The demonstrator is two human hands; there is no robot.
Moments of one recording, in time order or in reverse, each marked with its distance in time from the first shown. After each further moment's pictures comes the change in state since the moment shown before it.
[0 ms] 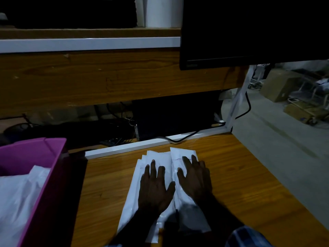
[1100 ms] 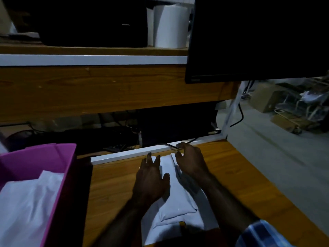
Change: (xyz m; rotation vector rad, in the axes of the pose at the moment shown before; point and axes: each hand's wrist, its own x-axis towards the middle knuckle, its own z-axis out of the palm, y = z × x) left_hand -0.005 0.007 -0.099 -0.115 0.002 -0.001; right_hand 0.003 -0.075 -0.102 0.368 0.071 -0.023
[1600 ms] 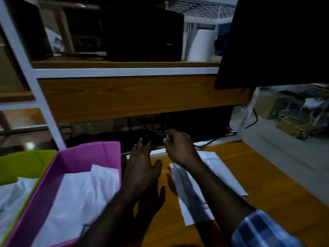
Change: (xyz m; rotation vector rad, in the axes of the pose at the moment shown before) left_hand -0.068 -0.091 -0.140 -0.071 0.209 0.068; right_hand -0.052 -0.169 0.034 0.086 0.034 -0.207
